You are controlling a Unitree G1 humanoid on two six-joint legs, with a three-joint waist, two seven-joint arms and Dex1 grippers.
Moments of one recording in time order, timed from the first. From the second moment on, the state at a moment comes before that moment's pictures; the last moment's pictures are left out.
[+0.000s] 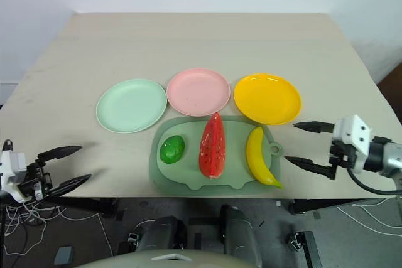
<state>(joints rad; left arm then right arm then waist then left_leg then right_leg) 0.17 0.74 0.45 0.24 -0.55 -0.23 -1.46 0.07 -0.95 -0.36 -0.17 0.50 0.22 1.22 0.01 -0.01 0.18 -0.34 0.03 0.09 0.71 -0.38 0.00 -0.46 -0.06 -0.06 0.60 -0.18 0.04</state>
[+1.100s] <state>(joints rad) 0.05 0.71 0.36 0.24 -0.52 -0.22 -1.39 0.08 -0.76 -0.18 -0.68 0.63 1.11 0.42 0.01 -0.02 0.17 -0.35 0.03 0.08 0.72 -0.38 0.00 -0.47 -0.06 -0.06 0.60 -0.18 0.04</state>
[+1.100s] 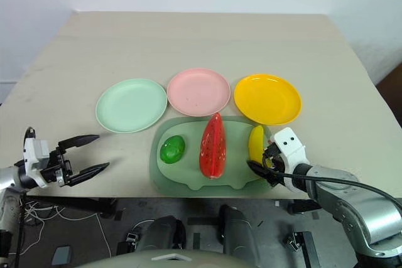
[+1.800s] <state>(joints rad) 0.06 0.70 0.34 0.24 -0.51 -0.23 -1.36 -0.31 -0.88 -0.10 -0.29 0.59 0.97 0.65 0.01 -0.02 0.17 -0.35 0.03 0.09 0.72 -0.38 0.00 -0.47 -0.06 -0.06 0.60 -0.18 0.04</state>
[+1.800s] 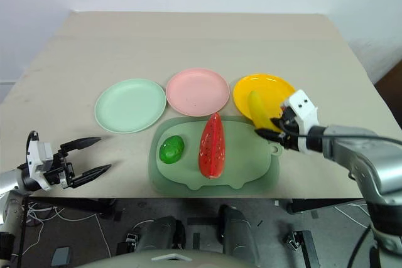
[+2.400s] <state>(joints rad) 0.04 0.70 0.33 0.19 -0.56 -0.20 -1.39 -0.62 -0.69 0.07 0.19 0.28 0.81 0.58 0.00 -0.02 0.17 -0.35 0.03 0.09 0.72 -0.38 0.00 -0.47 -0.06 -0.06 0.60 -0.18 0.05</state>
